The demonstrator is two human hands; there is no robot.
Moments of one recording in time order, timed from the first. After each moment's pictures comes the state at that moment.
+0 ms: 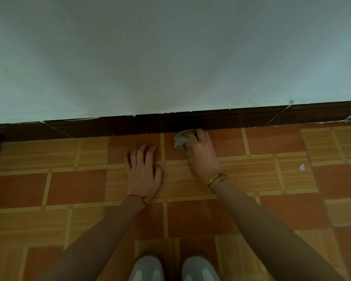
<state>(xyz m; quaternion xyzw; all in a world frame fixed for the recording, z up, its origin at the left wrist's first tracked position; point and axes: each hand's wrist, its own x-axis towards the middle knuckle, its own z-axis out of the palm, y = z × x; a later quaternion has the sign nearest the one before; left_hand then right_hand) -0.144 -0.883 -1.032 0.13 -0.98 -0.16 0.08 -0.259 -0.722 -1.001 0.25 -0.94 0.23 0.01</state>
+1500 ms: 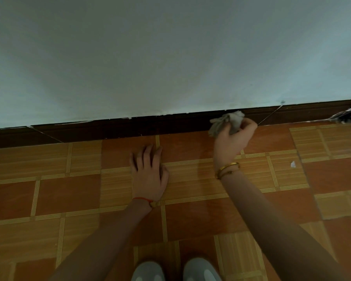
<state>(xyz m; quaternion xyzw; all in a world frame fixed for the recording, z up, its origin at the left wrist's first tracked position) -0.151 -0.865 -1.044 0.10 -0.98 -0.13 0.09 -0.290 -0.707 -0.963 -0.22 -0.77 0.56 0.23</state>
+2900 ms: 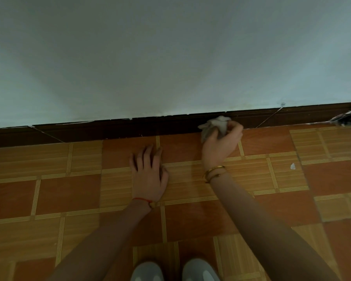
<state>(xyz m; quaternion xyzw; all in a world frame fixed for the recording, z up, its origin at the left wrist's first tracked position) -0.151 -0.866 -1.040 0.10 -0.98 -0.15 0.07 -0.280 -0.727 -0.963 -0.21 -0.79 0.54 0.21</state>
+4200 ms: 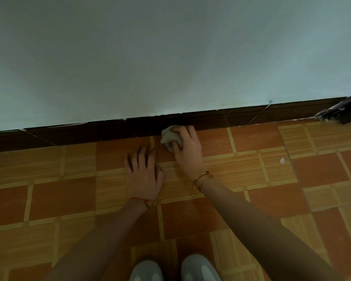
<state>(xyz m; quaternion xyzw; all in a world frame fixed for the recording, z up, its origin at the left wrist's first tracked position) -0.151 -0.867 -1.046 0.09 -0.98 -0.13 0.09 -0.250 -0.740 -0.985 0.16 -0.90 0.40 0.03</state>
